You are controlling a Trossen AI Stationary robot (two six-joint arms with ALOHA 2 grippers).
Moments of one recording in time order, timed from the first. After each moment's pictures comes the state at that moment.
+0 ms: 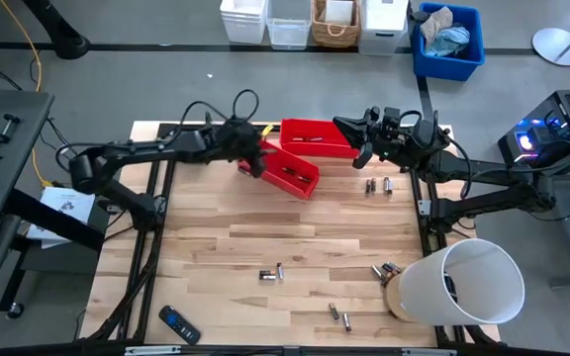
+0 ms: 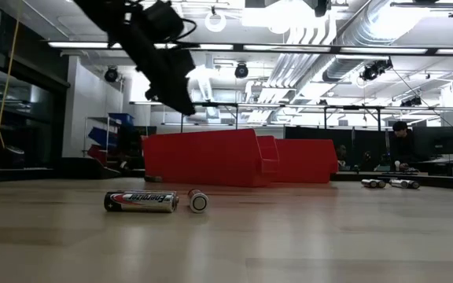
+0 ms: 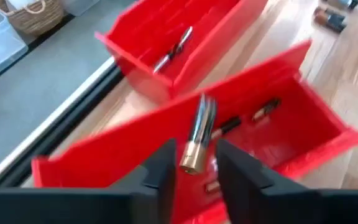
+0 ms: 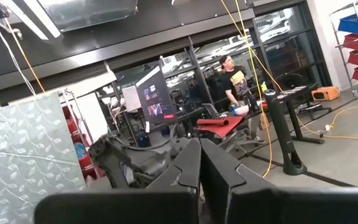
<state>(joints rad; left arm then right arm) 0.44 1.48 1.02 -0.29 -0.14 -0.08 -0.24 1.06 0.90 0.44 0.12 0.31</state>
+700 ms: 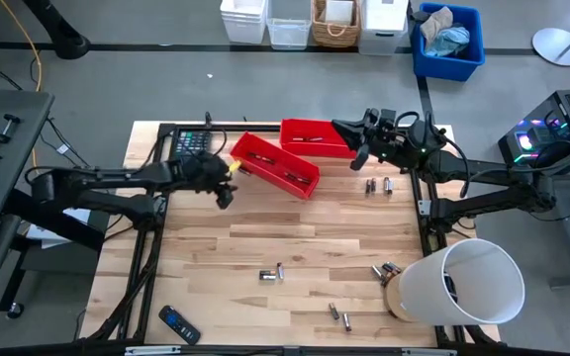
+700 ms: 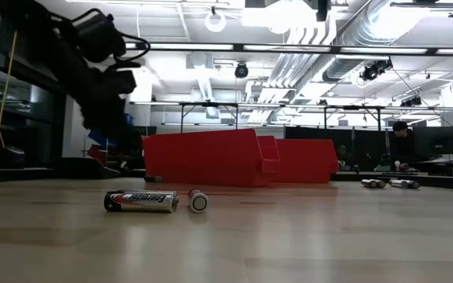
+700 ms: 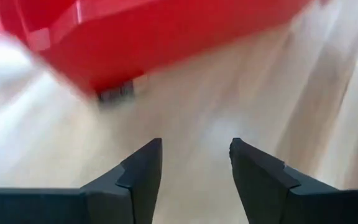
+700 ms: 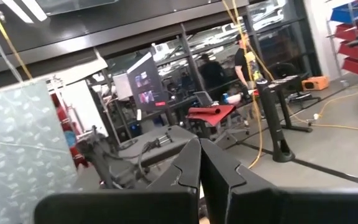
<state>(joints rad) 0.37 1.08 0.47 -0.21 -0.06 -0.22 -0.24 1.06 0.90 0.38 0.14 0.31</state>
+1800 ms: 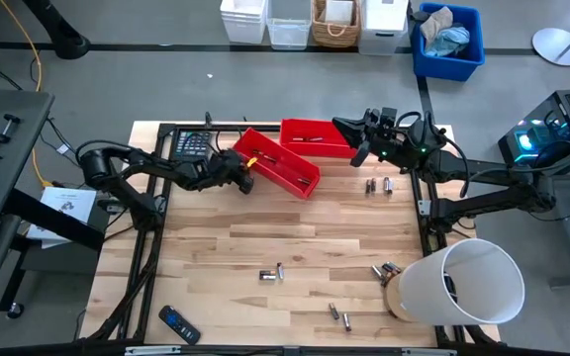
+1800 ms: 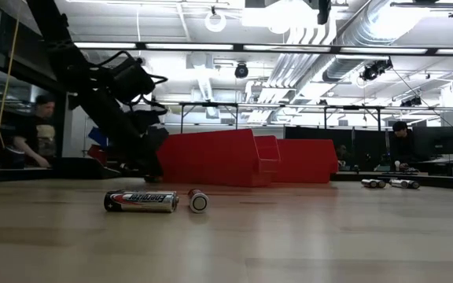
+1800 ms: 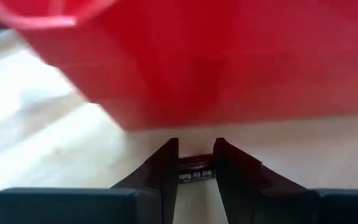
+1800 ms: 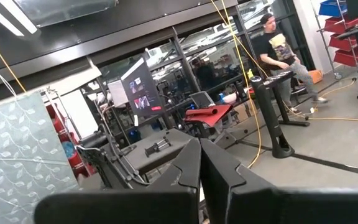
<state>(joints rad) 0.45 1.58 0.48 0.30 -0.26 -0.34 -0.23 1.06 0.90 0.38 0.17 0.37</state>
